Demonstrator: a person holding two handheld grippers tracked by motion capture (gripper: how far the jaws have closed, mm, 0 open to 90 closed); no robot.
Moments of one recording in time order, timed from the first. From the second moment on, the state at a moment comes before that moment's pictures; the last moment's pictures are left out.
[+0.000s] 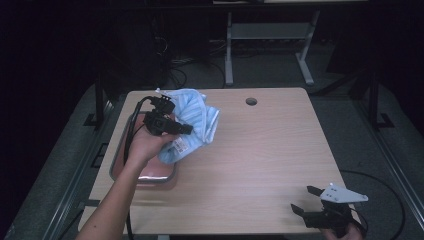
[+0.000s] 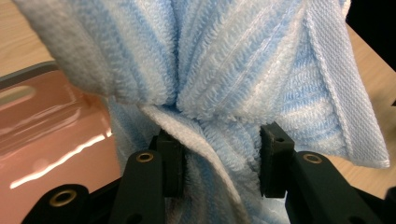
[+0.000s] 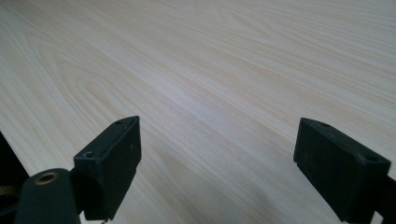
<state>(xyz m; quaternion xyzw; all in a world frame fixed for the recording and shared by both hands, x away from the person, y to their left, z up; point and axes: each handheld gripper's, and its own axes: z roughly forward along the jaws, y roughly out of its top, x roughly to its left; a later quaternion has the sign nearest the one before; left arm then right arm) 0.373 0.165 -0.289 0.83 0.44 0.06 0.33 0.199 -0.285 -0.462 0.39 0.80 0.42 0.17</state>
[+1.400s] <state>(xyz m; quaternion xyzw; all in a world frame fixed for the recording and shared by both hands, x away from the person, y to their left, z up) 0.395 0.084 -0.307 0.86 0.39 0.03 0.32 0.200 -0.287 -0.461 0.39 0.79 0.43 0.17</state>
